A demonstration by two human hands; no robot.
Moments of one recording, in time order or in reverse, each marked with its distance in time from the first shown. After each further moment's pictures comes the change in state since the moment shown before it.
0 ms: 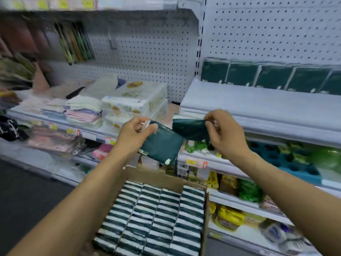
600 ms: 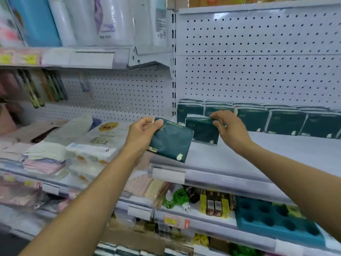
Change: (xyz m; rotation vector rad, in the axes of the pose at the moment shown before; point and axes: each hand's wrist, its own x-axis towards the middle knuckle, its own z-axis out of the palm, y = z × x) left_hand 0.153 0.091 0.119 -0.250 0.014 0.059; right_hand 0.148 0.173 -0.046 -0.031 0.002 0.214
